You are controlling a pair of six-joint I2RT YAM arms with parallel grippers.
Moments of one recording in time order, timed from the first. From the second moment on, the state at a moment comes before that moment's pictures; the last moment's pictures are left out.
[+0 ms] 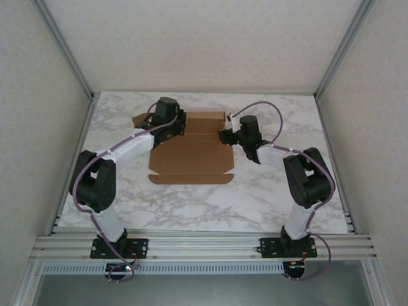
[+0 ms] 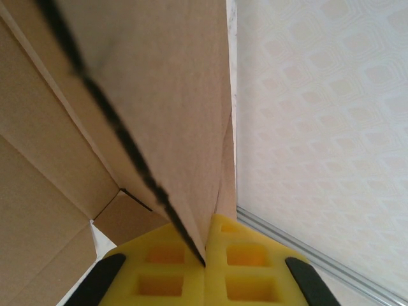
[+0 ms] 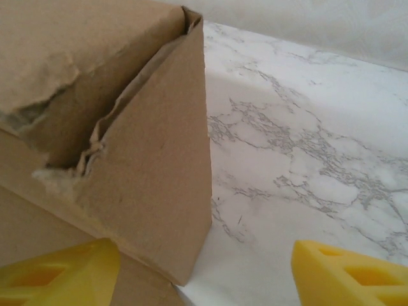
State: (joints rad) left arm -0.41 1.77 1.31 -0.12 -0.01 -1.73; right arm 0.44 1.81 1.02 0.28 -0.04 -0.03
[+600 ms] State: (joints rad) left arm -0.41 1.78 1.30 -0.09 -0.03 -1.73; right arm 0.58 2.00 1.26 0.12 0.40 -0.01
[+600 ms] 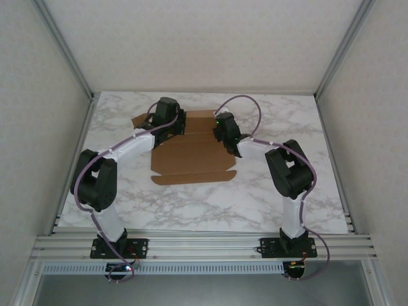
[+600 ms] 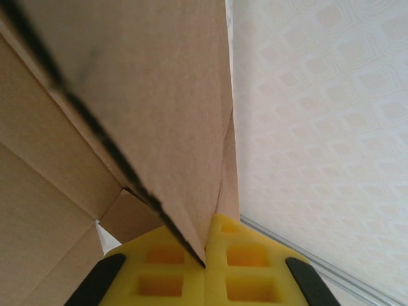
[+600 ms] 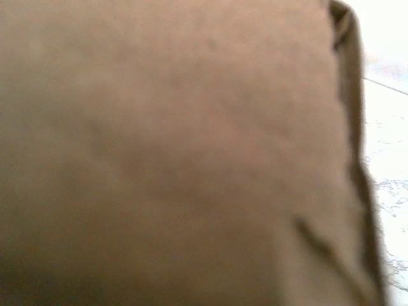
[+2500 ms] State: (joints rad) left arm -0.40 1.78 1.14 0.13 -0.01 -1.67; right arm 0.42 1.57 1.22 -0.17 0.00 0.30
